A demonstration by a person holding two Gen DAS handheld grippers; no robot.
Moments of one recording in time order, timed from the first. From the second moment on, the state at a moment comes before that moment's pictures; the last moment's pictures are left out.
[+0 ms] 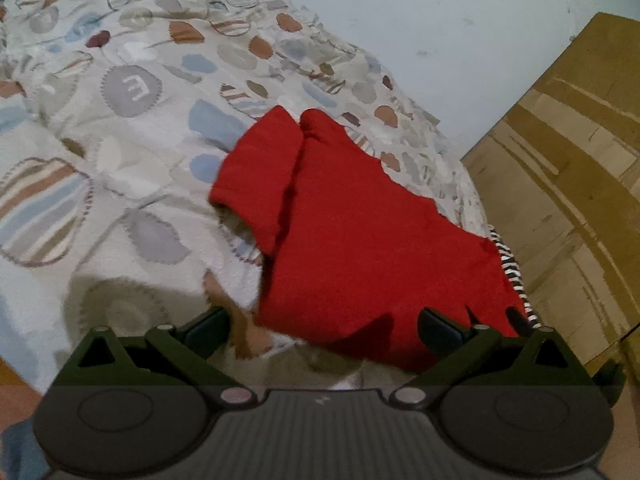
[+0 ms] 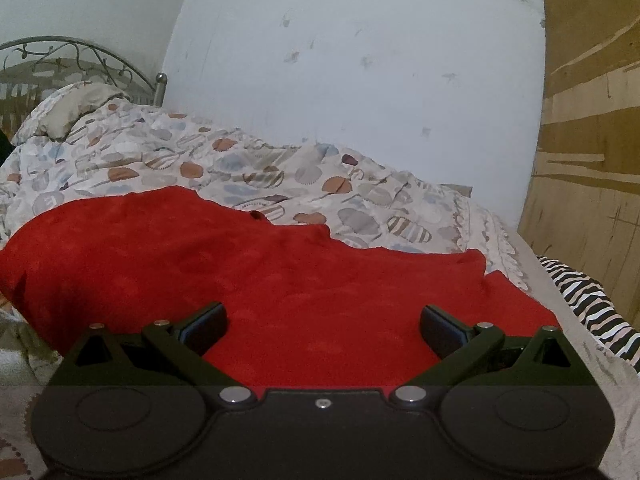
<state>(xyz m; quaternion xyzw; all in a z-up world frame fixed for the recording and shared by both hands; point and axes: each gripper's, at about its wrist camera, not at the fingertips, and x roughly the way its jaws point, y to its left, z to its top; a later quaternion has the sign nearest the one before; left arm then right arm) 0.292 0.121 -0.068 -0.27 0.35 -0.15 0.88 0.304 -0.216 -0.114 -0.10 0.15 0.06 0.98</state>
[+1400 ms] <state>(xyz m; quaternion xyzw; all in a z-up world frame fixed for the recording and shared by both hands) 0.336 0.119 -0.114 -0.21 0.24 -0.11 0.94 0.285 -0.216 -0.107 -0.16 0.09 -0.02 0.98</state>
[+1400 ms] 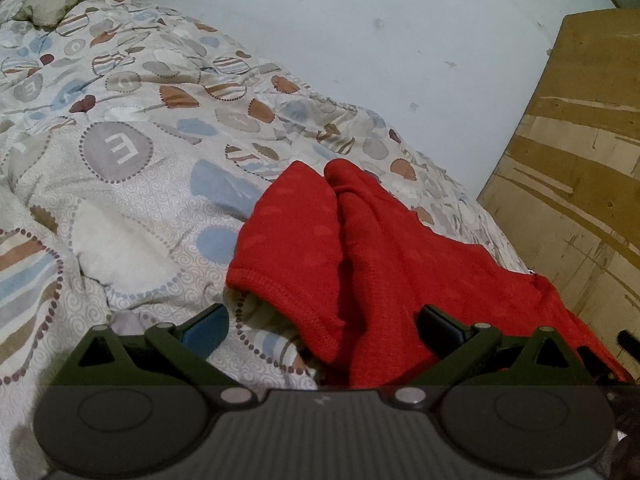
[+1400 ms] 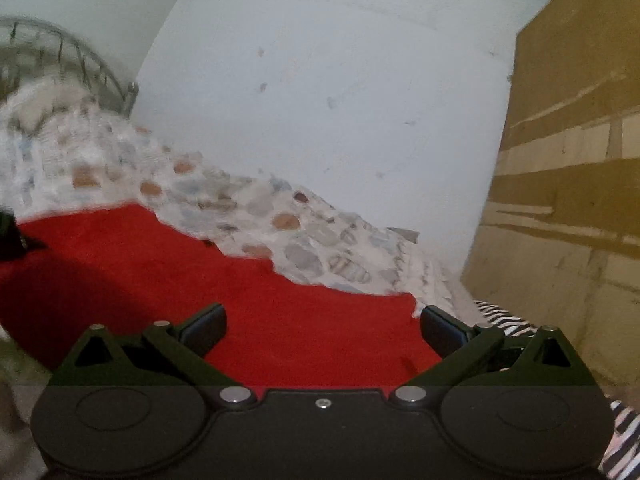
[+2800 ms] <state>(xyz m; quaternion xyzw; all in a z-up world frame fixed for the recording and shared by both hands) 0.367 0.145 -0.105 -0.30 0.26 -0.10 0.91 0.287 -0.227 -0.125 -0.11 0.09 0.00 0.99</state>
